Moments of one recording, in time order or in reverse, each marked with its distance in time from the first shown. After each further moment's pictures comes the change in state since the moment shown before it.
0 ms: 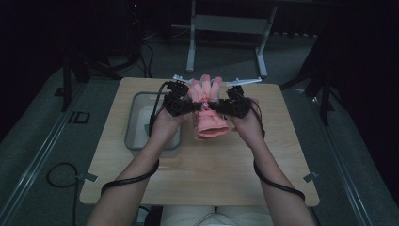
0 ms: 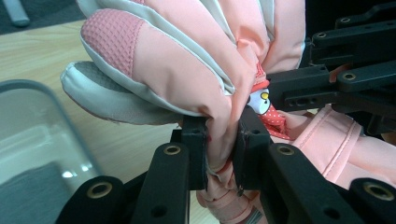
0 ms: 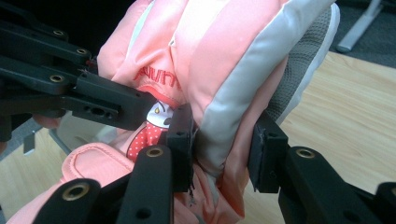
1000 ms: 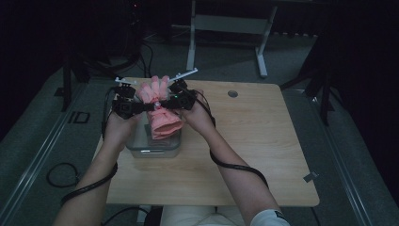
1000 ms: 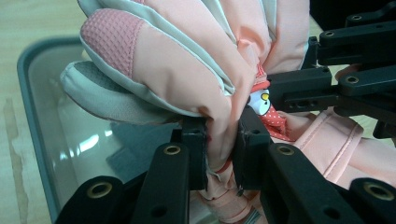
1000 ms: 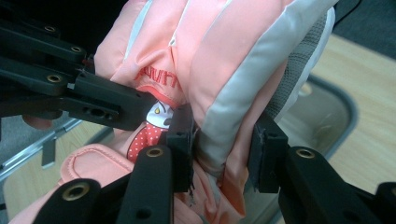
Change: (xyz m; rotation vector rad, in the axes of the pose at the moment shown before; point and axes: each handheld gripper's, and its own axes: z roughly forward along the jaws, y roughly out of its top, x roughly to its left) left arm 0.112 -0.058 -0.060 -0.017 0.119 -0.200; right arm 0.084 0.046 0.122 0.123 0.101 -0.125
